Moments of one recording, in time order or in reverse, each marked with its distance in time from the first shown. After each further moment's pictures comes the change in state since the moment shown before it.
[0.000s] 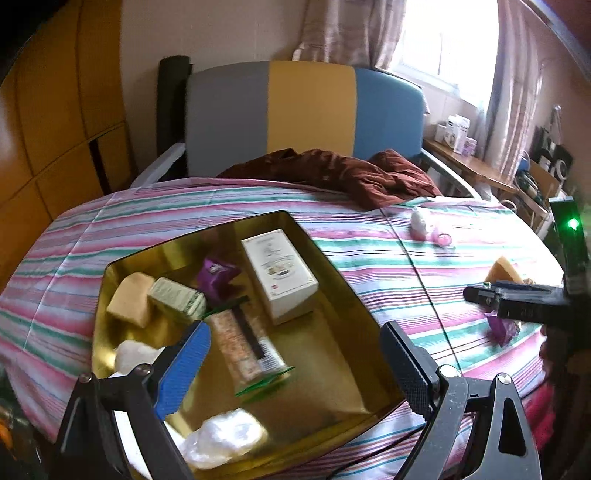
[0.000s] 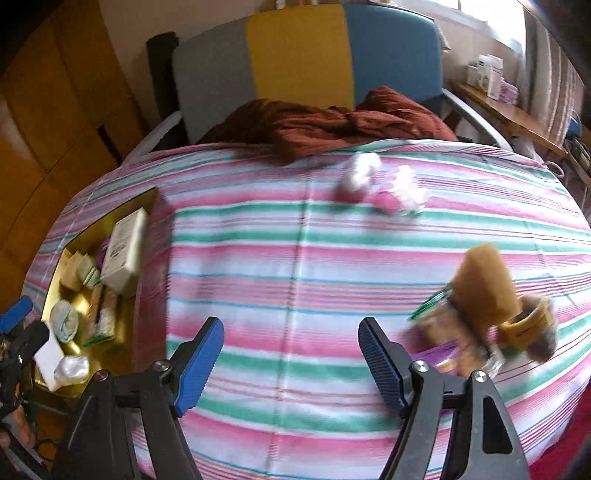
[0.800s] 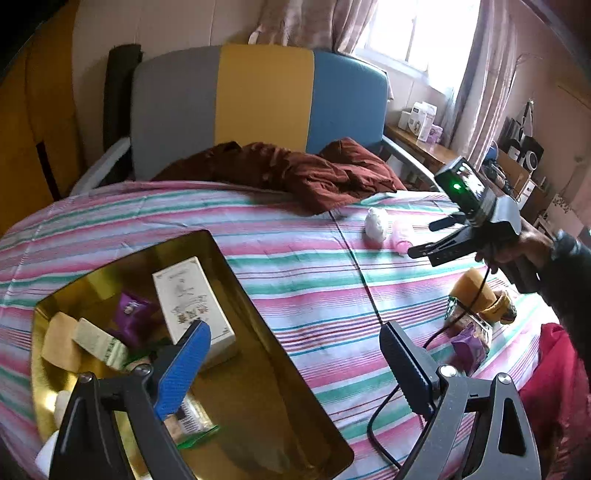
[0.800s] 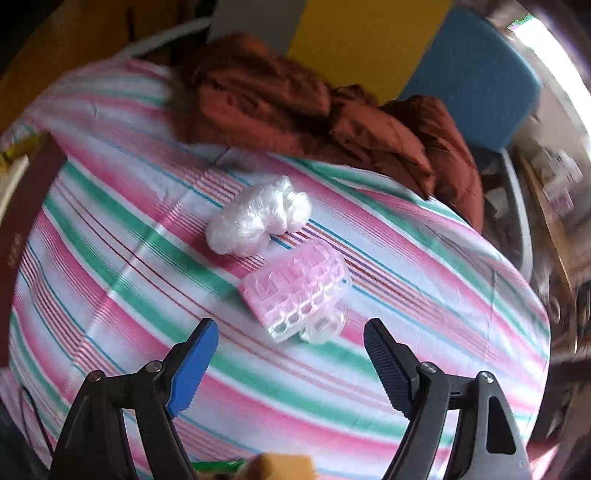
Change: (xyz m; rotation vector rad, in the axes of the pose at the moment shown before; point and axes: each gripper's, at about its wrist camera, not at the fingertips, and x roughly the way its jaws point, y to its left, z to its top) left arm 0.053 -0.043 0.048 0.027 0.080 -0.168; right arm 0.117 -0.085 0.127 -0.524 0.261 -0.124
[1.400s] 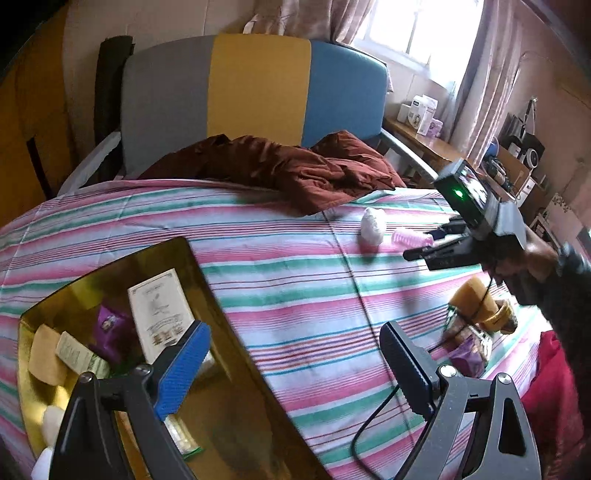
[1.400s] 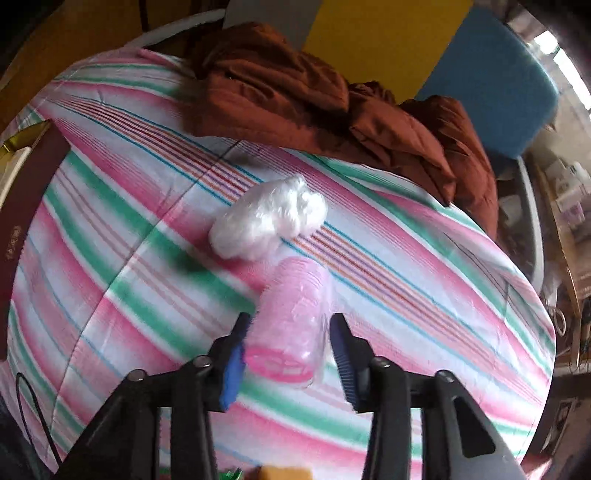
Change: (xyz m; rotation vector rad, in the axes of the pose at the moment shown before) left arm 0.022 -0.012 0.023 -0.003 0.039 -0.023; right arm -0.005 0.003 -0.011 0.006 -0.010 0.035
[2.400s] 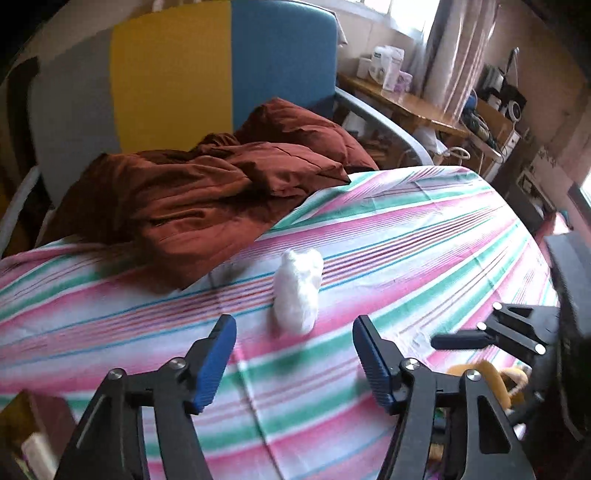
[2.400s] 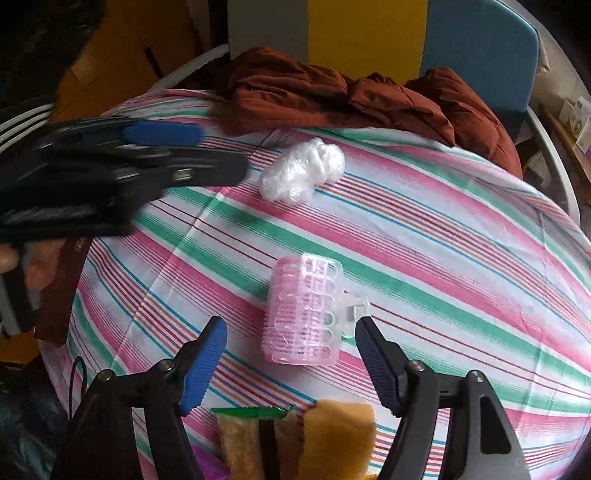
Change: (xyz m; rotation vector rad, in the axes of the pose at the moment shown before) left arm 0.170 -0.115 0.107 0.161 0.131 -0.061; right arm -0.016 -0.013 -0.061 0.142 -0.082 0.257
